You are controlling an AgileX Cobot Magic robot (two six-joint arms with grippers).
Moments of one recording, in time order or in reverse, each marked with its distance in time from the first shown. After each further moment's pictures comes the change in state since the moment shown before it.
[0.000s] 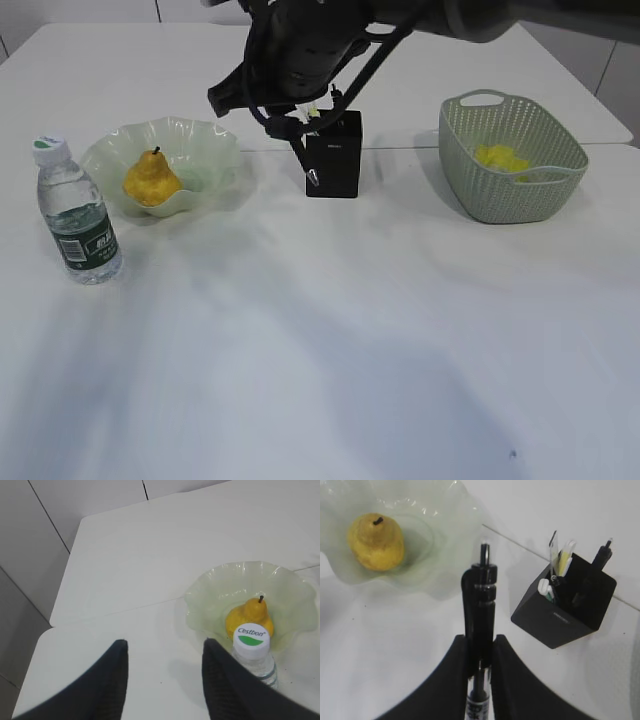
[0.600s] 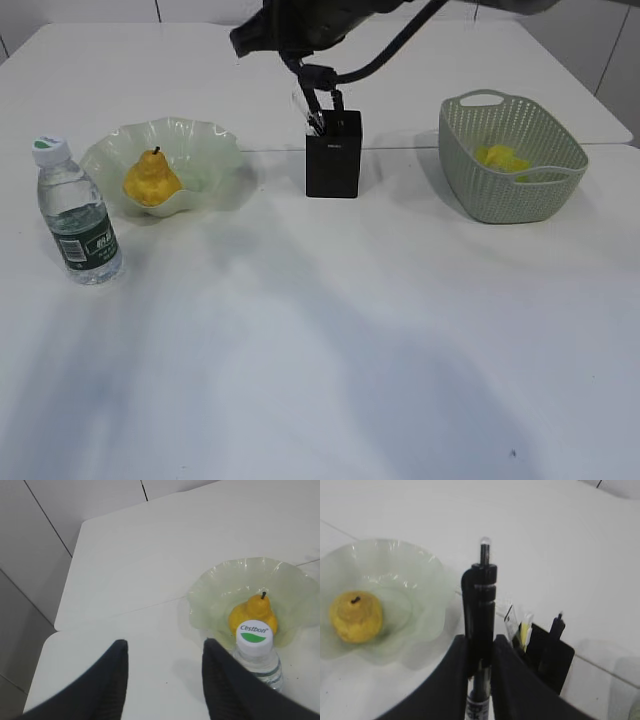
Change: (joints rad) left arm 0.000 0.000 0.000 0.041 -0.005 0.000; right arm -0.082 -0.022 0.000 -0.027 -0.197 -0.012
